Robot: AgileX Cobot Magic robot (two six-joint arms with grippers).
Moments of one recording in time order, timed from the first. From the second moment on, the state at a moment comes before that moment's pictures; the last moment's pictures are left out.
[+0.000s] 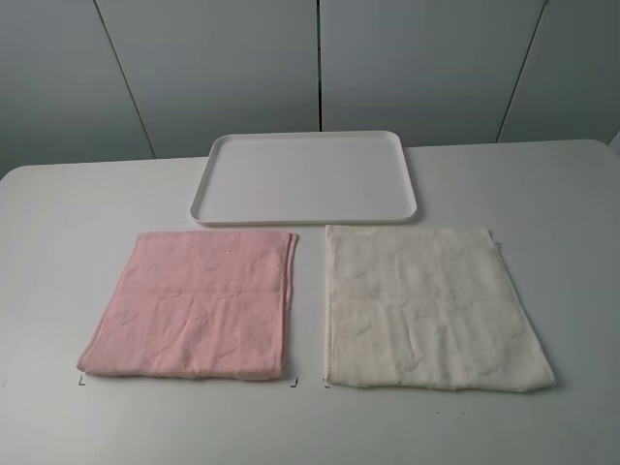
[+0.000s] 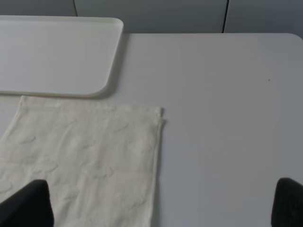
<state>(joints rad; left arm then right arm) -0.03 0.00 -0.51 0.02 1.09 -0.02 0.00 0.00 -0.51 0.07 1.10 -0.05</state>
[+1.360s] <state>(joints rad) -0.03 0.00 -0.57 0.01 1.10 0.00 0.00 0.00 -0.57 0.09 1.11 -0.06</state>
